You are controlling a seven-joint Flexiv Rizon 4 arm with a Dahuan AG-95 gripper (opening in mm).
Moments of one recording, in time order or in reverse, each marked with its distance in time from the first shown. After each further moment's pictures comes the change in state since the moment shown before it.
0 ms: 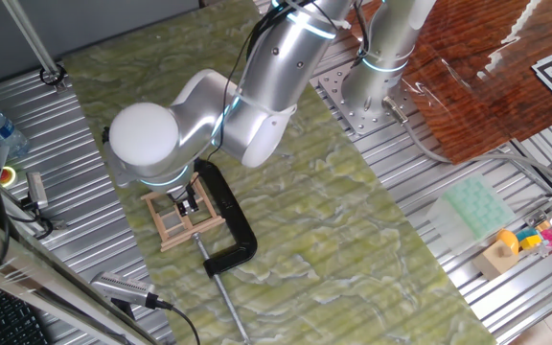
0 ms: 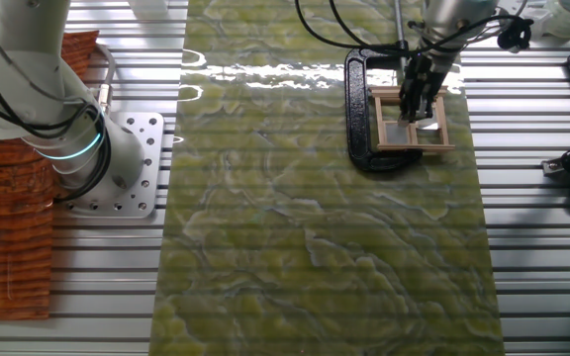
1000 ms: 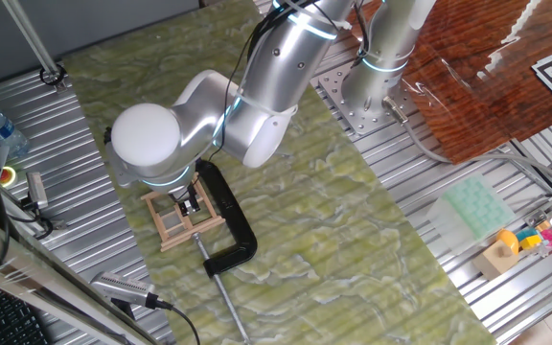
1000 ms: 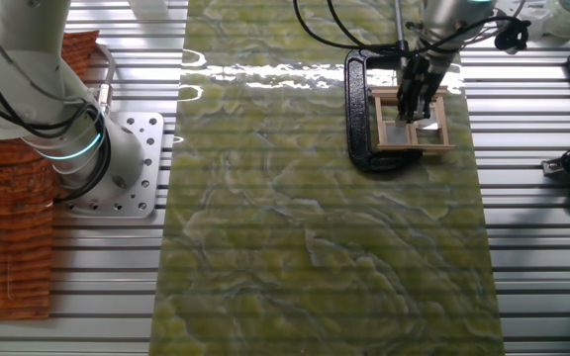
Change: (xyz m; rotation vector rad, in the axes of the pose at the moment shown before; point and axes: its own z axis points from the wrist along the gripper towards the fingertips) arm 0.002 0.001 0.003 0.002 0.005 0.001
